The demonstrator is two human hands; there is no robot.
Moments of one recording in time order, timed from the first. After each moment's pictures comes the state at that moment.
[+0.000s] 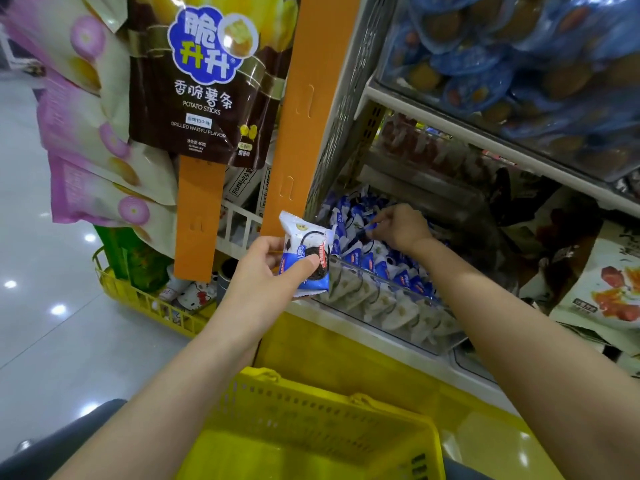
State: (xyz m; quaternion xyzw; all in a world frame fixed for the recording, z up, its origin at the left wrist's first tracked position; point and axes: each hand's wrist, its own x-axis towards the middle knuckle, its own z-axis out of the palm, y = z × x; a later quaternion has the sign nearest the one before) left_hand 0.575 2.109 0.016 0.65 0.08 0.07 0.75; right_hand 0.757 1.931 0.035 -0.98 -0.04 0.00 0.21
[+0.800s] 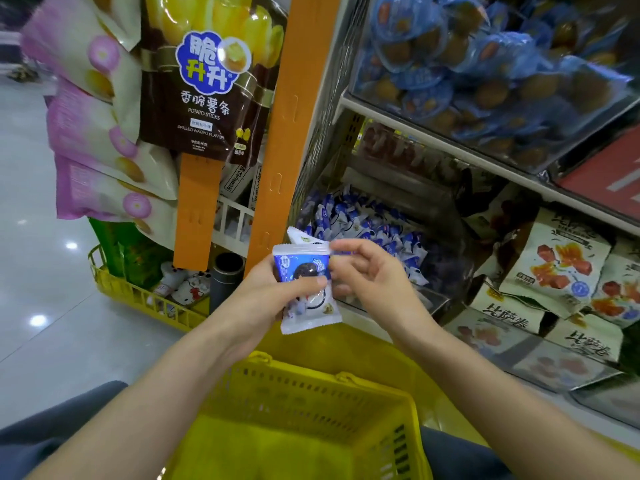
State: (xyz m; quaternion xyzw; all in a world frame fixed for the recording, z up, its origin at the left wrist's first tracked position) left_hand 0.542 2.099 0.016 0.60 0.01 -0.08 0.80; right_hand 0.565 1.951 0.055 -0.78 -0.13 0.06 0.60
